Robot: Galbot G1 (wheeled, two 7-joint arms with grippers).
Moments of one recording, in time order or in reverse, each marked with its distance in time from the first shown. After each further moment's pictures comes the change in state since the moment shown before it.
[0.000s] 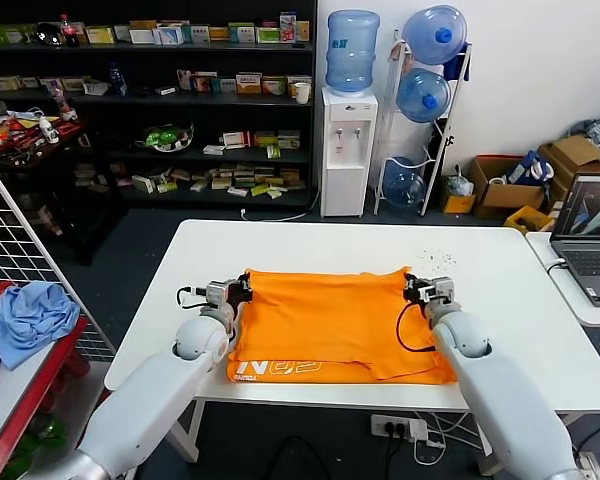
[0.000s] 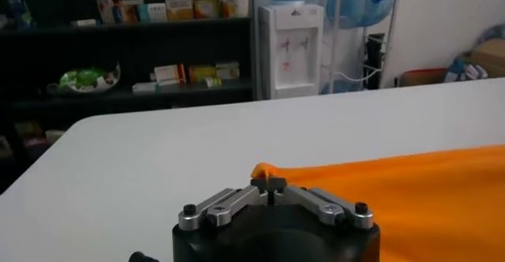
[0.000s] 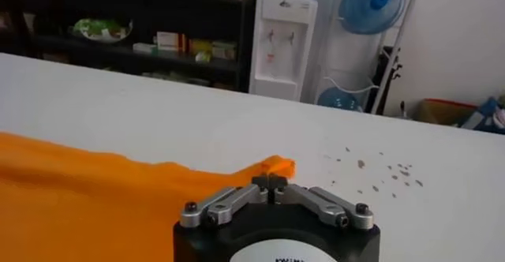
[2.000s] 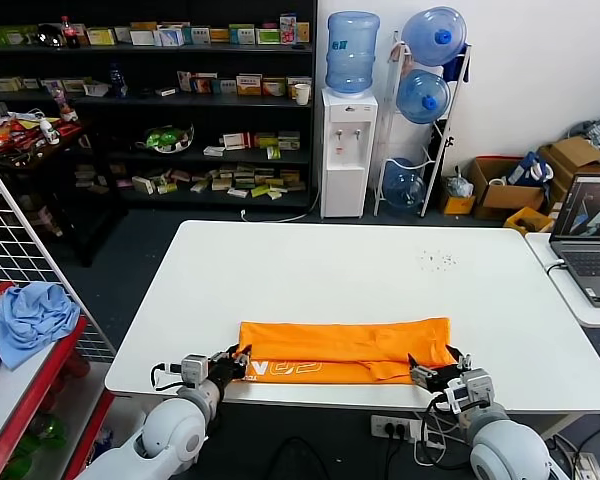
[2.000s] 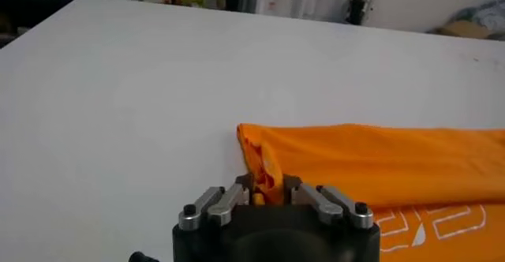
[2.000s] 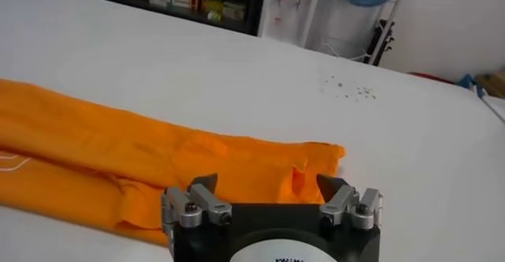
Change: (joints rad) left arm 0.412 0.171 -0.087 -0.443 -0.197 0.094 -0.120; right arm -0.604 -0.148 0.178 0.616 0.029 -0.132 0.183
